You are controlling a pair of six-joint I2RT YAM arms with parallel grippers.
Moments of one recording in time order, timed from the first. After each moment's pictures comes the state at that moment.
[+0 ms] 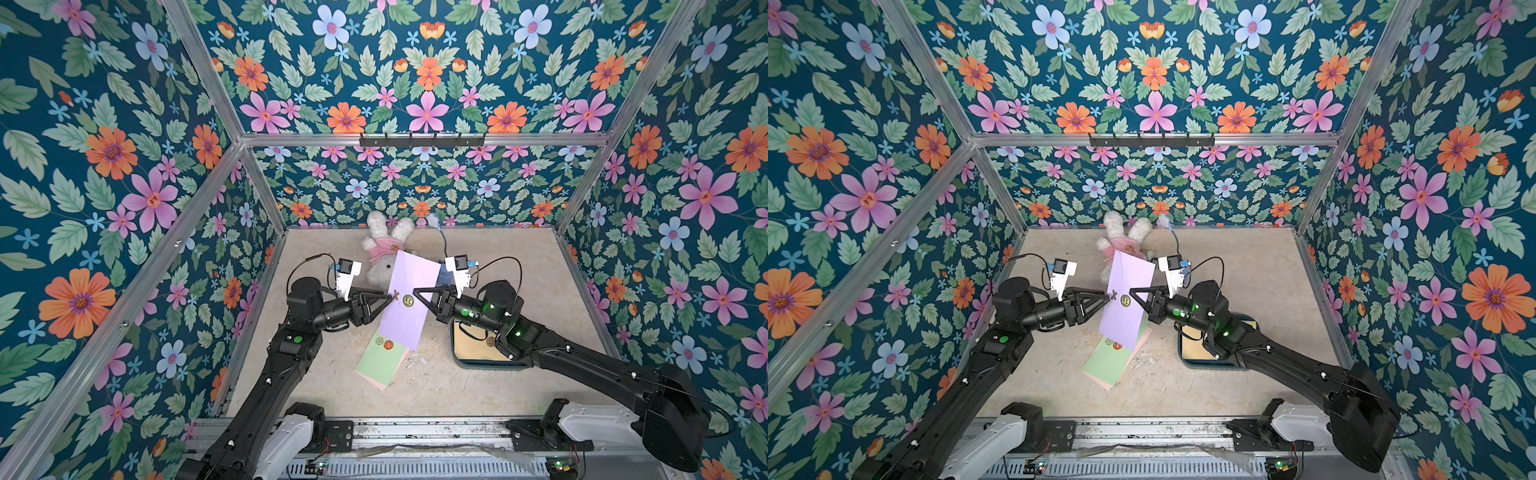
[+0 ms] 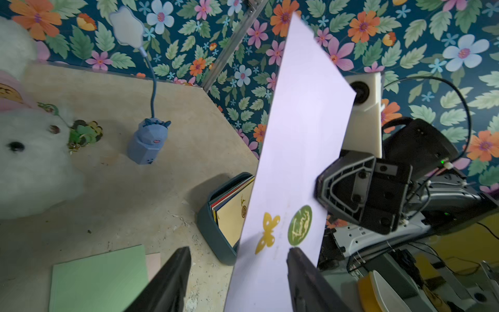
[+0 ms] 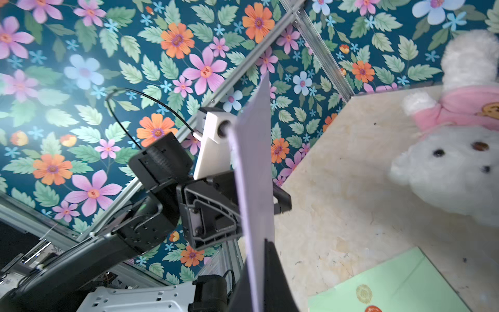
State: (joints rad) left arm -0.26 0.90 0.65 0.04 0.93 -0.51; right arm 0.86 1.23 0.78 0.49 -0.37 0.74
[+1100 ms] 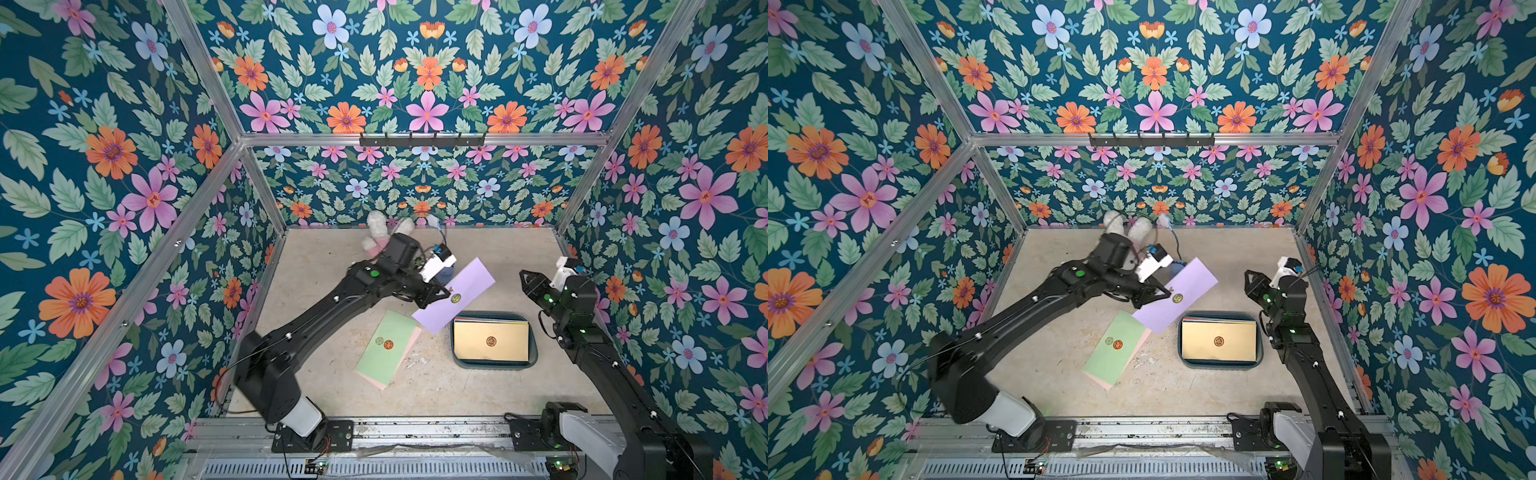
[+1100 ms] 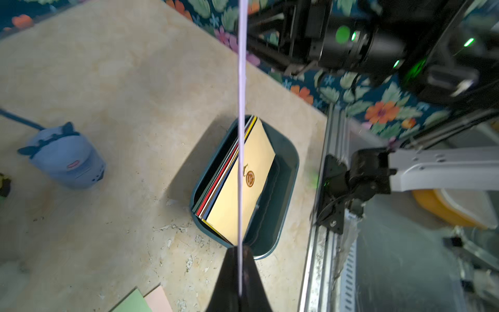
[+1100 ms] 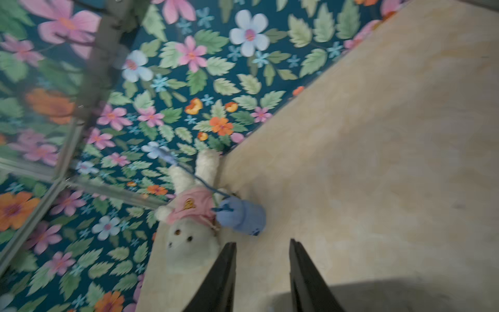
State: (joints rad) left arm -0.81 1.66 1.54 -0.68 0.54 0.12; right arm -0.04 1.00 0.57 0.06 -0.26 0.75
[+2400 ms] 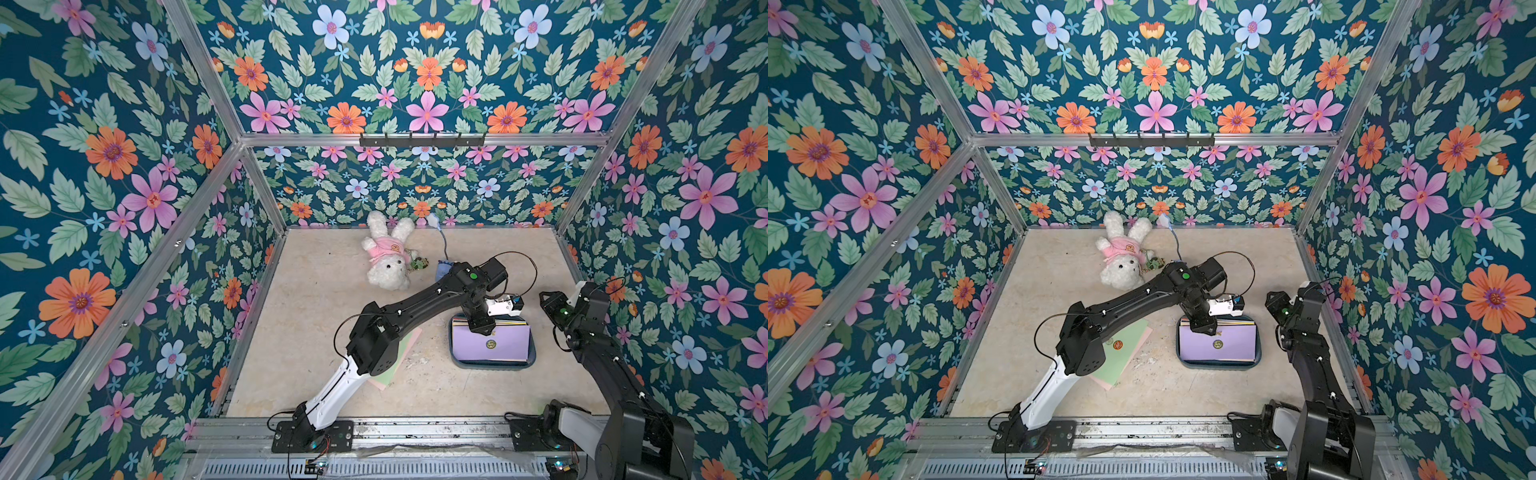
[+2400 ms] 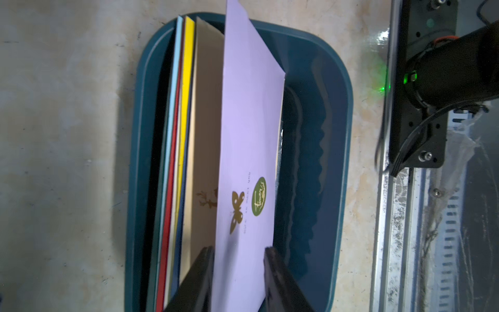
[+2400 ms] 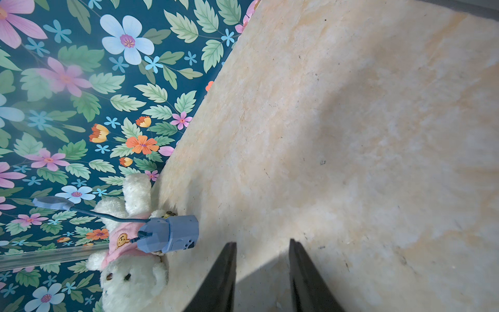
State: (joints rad) left arm -1.06 2.31 2.25 -1.16 0.31 0.46; right arm -0.24 1.08 0.50 0.01 -0.32 0.75
